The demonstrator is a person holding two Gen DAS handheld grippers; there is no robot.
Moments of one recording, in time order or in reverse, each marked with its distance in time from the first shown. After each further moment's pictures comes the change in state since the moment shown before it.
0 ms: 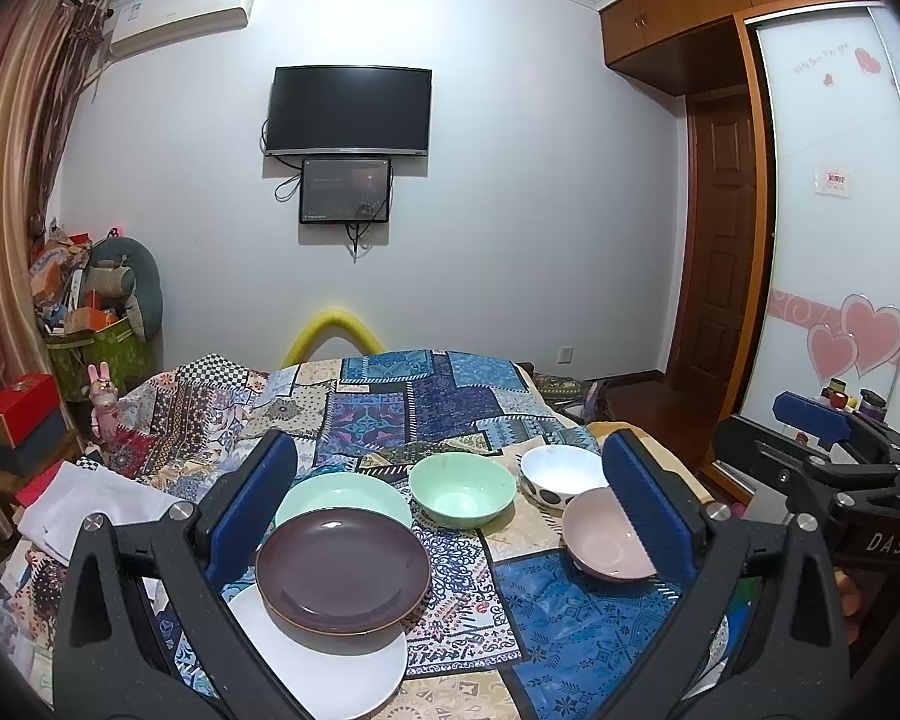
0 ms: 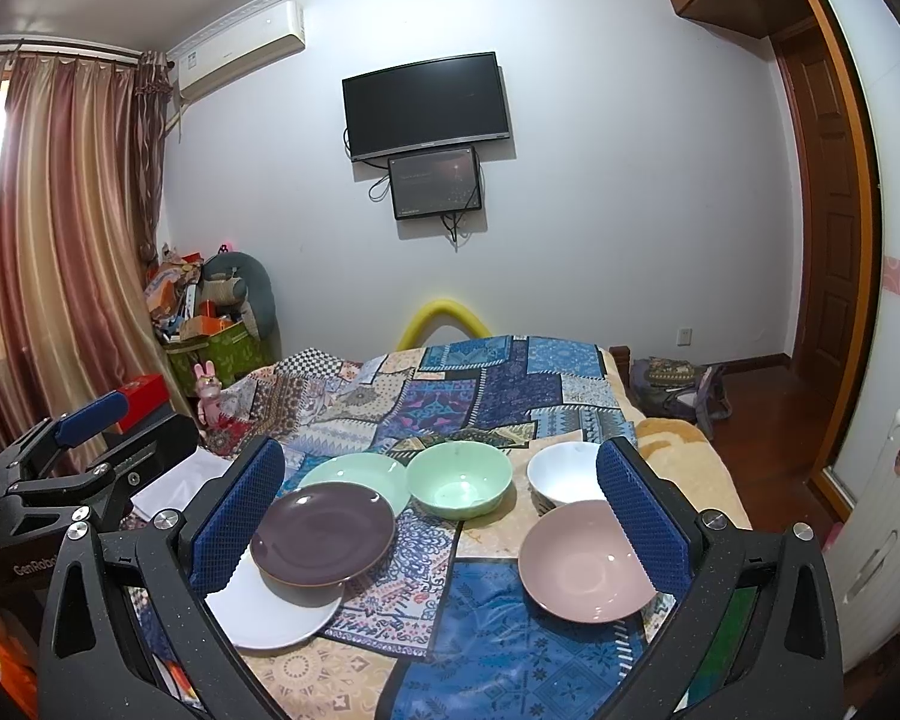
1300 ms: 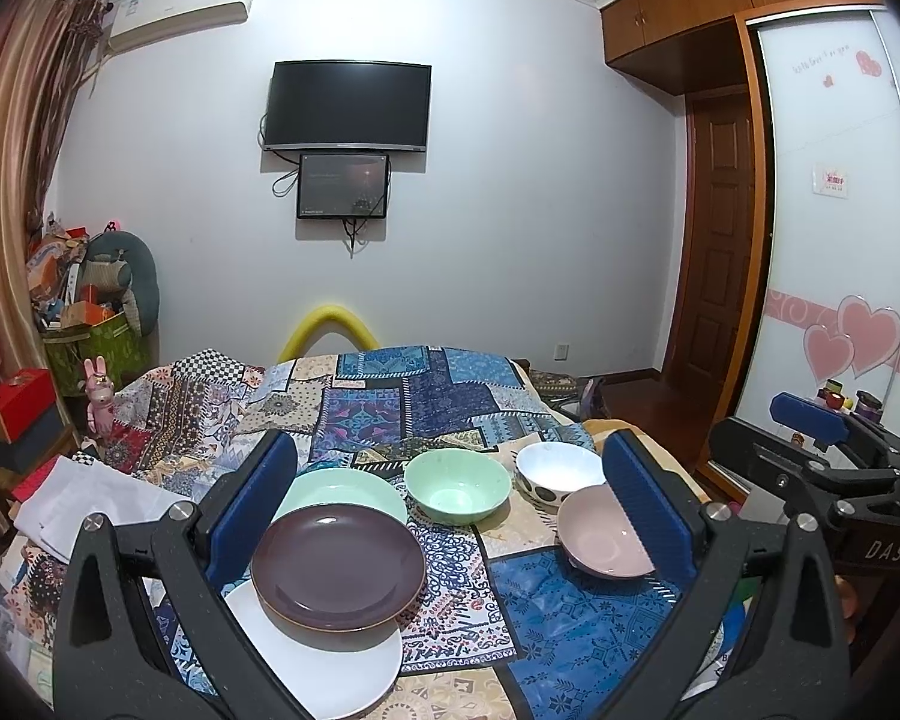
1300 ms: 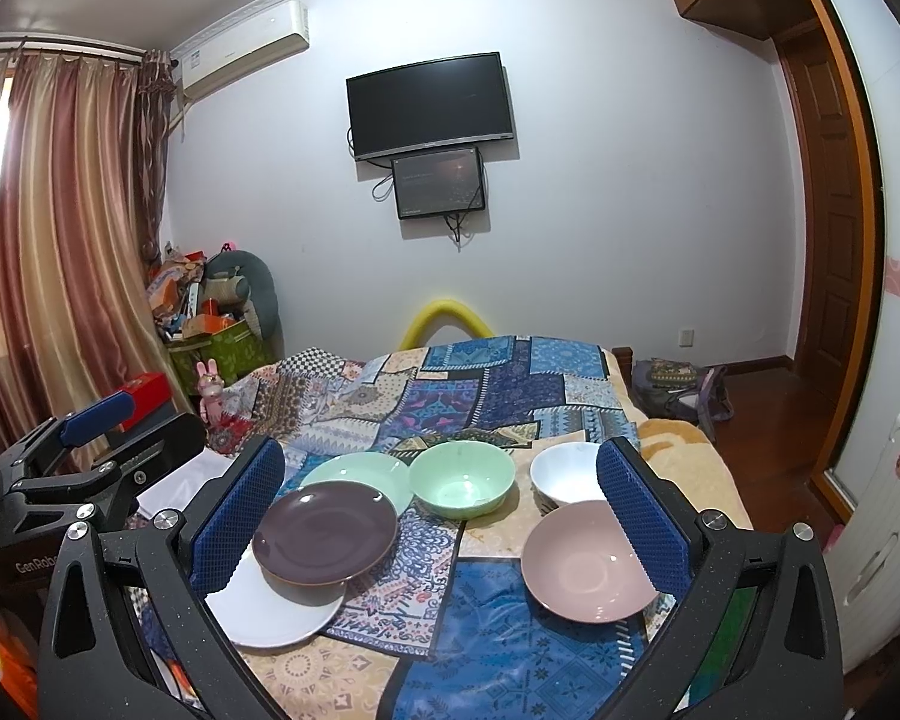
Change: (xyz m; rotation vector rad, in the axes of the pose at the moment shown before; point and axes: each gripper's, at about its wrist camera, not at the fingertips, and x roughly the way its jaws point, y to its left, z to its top) left arm -0.001 0.003 -0.001 -0.006 0.009 -0.011; right arm 0.000 0.000 -0.003 -0.003 -0.002 0.007
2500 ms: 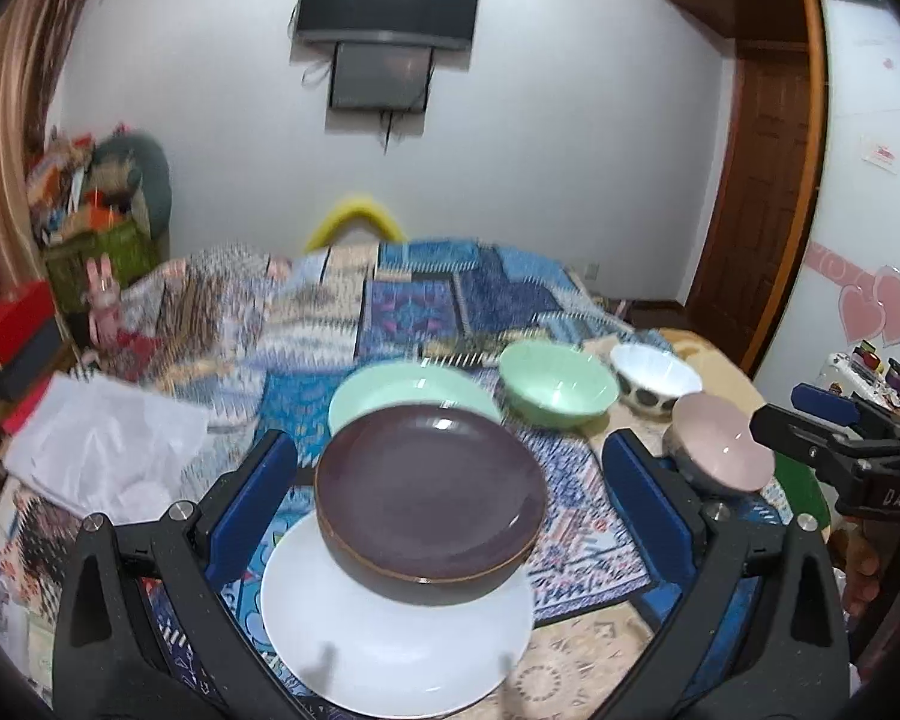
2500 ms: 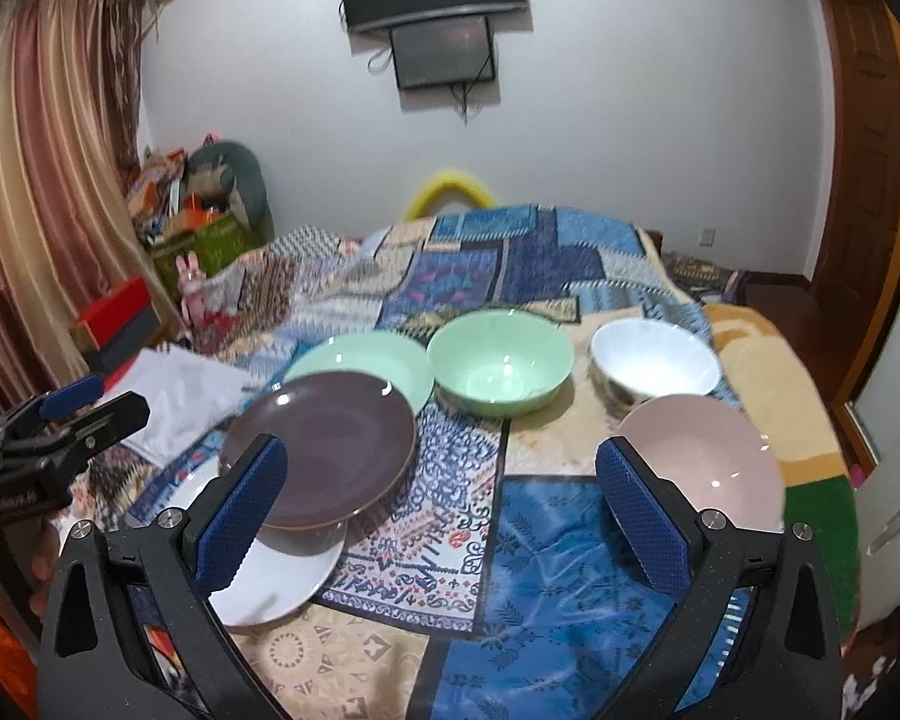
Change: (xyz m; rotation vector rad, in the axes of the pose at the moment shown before) left arm 0.092 0.130 -0.071 -0.080 0.263 0.019; right arm 0.119 0.031 -0.055 0.002 0.306 0.001
